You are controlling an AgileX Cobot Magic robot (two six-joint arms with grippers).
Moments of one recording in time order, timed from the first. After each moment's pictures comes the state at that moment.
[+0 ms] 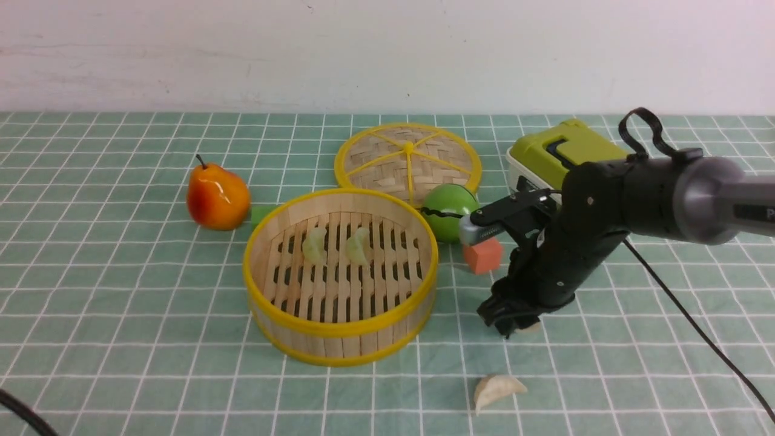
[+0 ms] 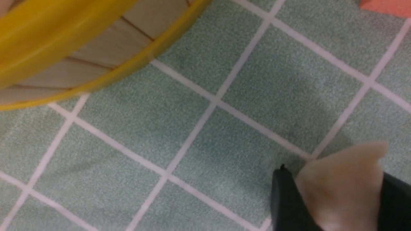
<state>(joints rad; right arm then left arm) 0.37 2.00 -1.35 0.19 0.67 -0.25 -0.44 0.50 -0.60 0.31 1.08 -0.40</state>
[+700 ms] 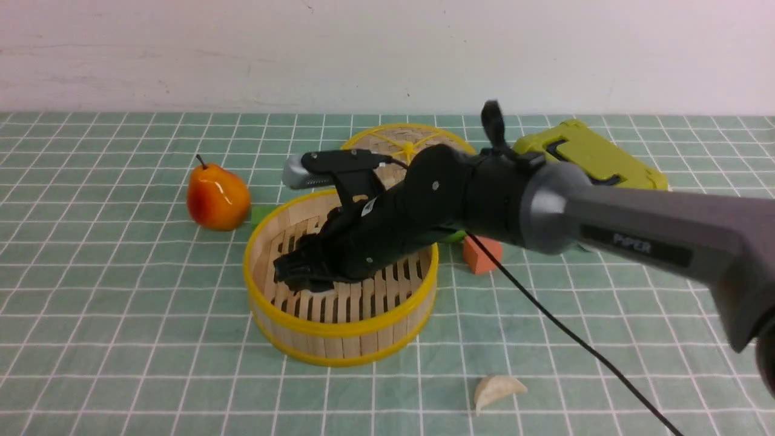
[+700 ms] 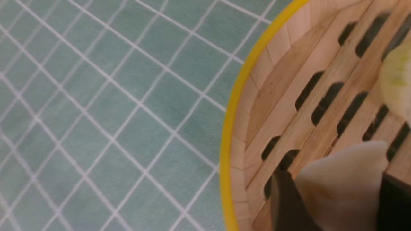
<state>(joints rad) 0.67 2.15 -1.67 0.63 0.45 -0.26 -0.44 0.19 -0.41 0.42 0.78 -0.61</state>
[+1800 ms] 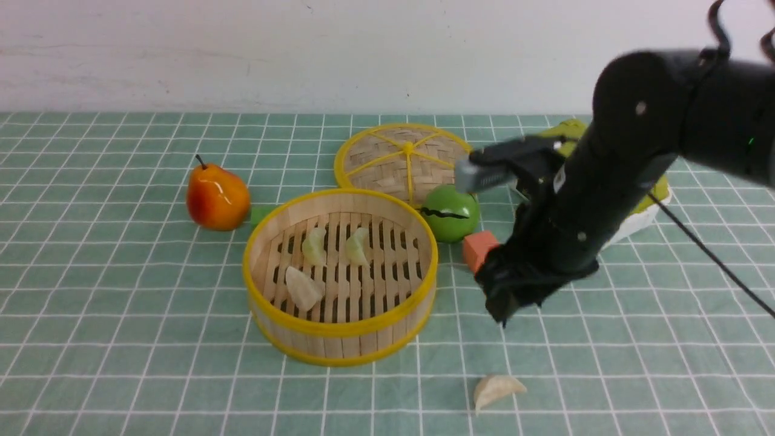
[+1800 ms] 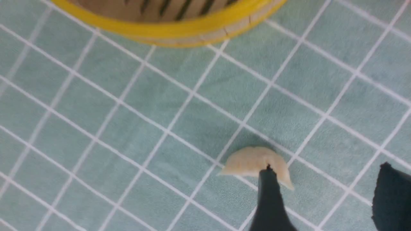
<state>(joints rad) 0.46 1.77 -1.37 0.22 0.96 -0.16 -0.44 0.19 -0.41 0.42 0.78 -0.61</state>
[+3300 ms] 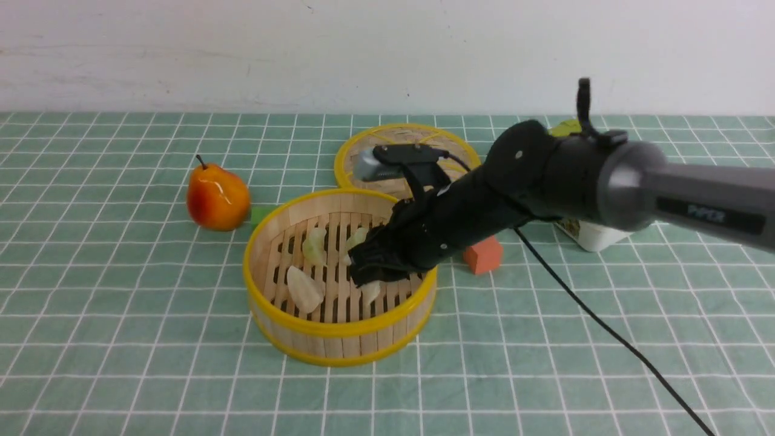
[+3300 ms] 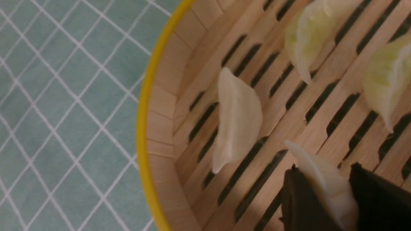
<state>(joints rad) 0.51 2.10 -1.56 0.83 0.57 -0.55 -0.44 0.19 -0.41 0.41 0.76 -0.61</state>
